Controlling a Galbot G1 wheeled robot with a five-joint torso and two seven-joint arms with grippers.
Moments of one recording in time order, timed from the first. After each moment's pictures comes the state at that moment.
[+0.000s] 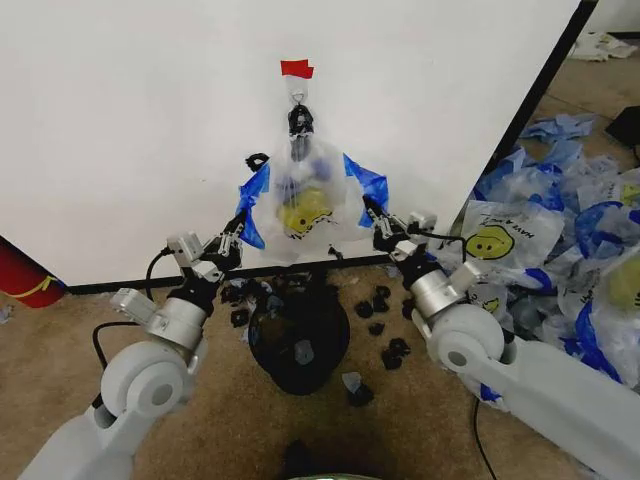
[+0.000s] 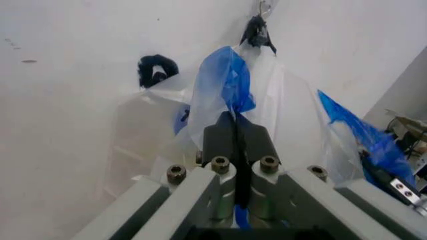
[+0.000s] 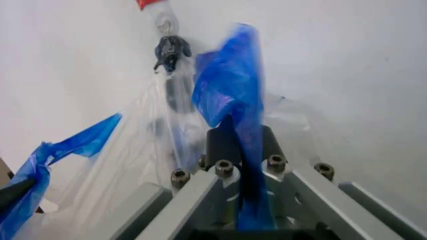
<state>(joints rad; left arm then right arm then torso) 1.20 -0.92 -0.37 -2.24 -1.01 -0.03 -0.18 -0.72 0.71 -0.21 2.06 1.08 0.34 0.28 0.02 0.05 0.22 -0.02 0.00</state>
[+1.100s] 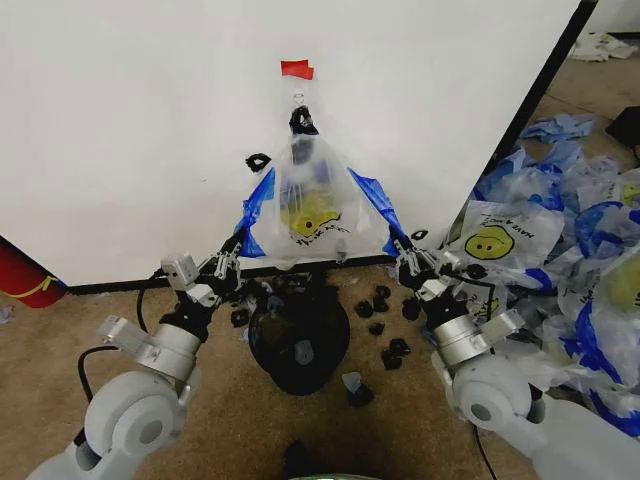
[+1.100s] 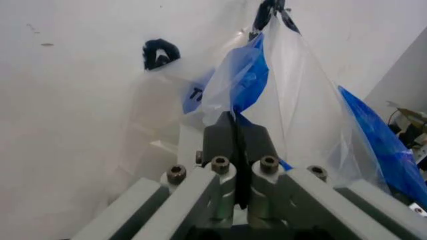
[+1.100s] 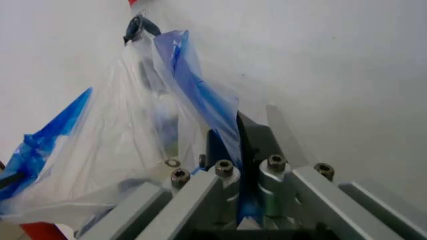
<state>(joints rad) 1.36 -0.94 -0.42 -2.31 -0.95 -0.06 -0.15 -1.03 0.70 -0.07 2.13 0.99 0.43 0.26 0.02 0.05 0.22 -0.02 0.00</state>
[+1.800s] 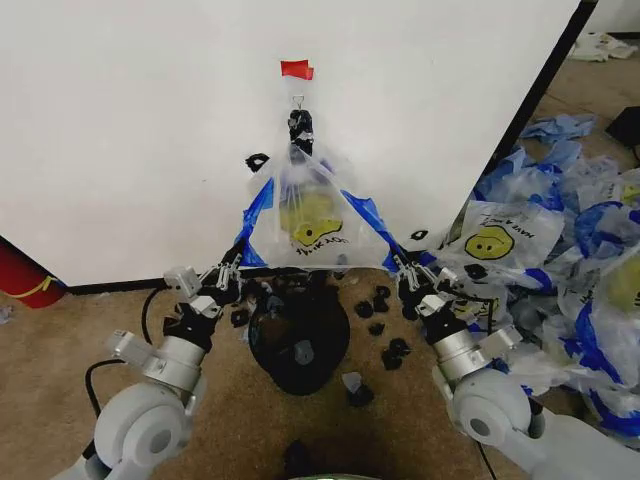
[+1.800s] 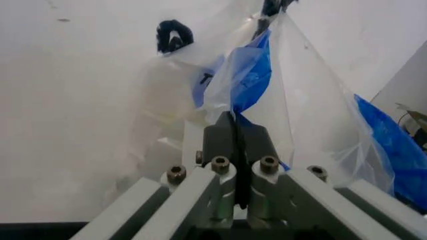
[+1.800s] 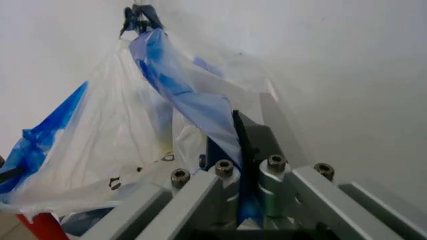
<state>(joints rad) 1.40 -1.00 -0.40 -2.28 -0.90 -0.09 -0.12 -1.09 0.70 -0.06 2.11 0.95 0.45 0.24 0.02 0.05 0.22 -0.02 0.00</state>
